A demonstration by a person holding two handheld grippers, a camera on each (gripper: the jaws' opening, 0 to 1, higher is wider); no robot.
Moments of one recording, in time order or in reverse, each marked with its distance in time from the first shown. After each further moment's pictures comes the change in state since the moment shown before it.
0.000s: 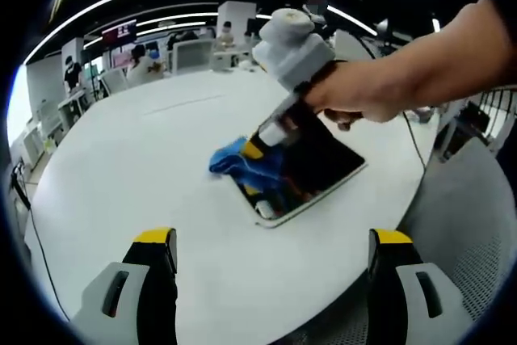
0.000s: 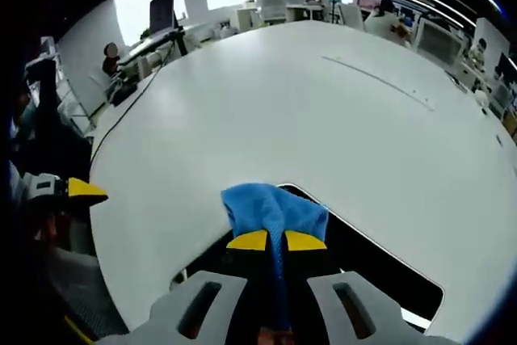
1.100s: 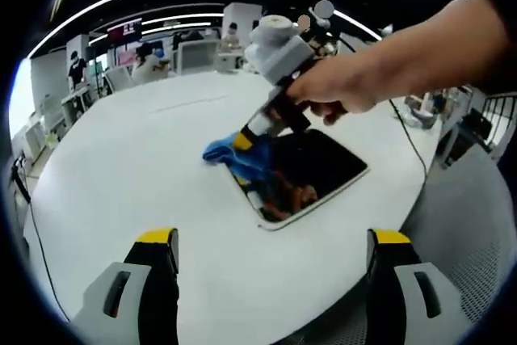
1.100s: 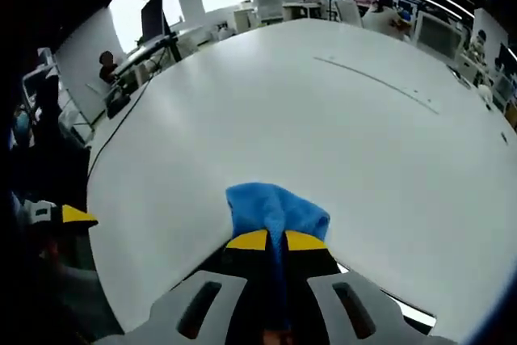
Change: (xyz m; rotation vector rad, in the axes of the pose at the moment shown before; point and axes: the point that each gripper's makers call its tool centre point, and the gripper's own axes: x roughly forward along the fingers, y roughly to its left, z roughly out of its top) left arm -0.001 0.001 0.002 -0.022 -0.014 0.011; right arm 0.015 -0.017 0.018 0.032 0.005 0.026
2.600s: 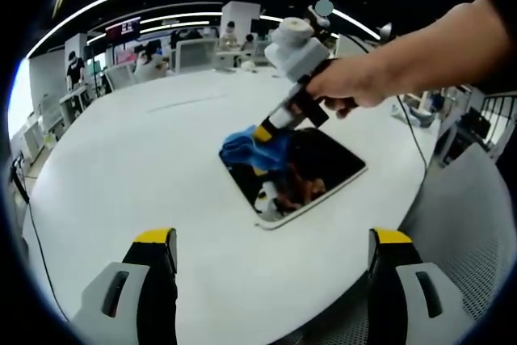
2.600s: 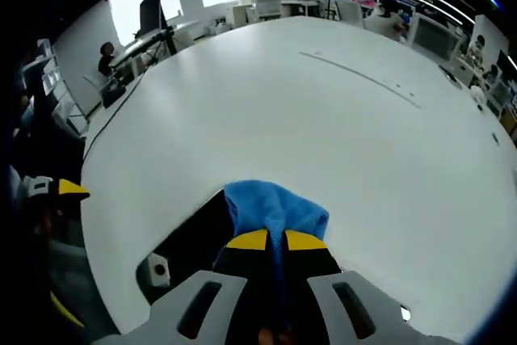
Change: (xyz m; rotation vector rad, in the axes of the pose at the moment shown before) left arm -0.001 -0.002 0.001 -0.004 0.005 -0.010; right arm -0.020 -0.031 -0.020 -0.030 0.022 -0.040
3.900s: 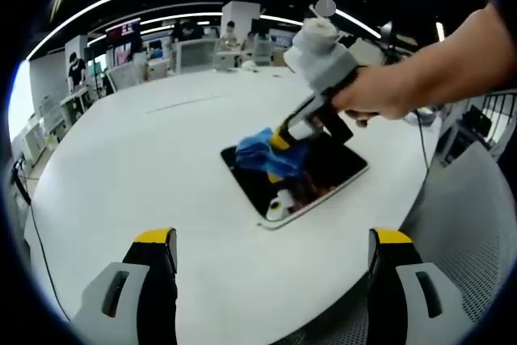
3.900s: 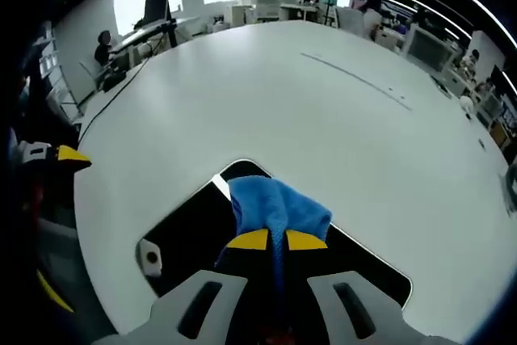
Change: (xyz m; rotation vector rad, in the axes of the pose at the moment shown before) left arm 0.000 0.002 0.000 0.007 0.002 0.010; right arm -0.016 0.014 -0.024 -0.049 -0.019 -0.078
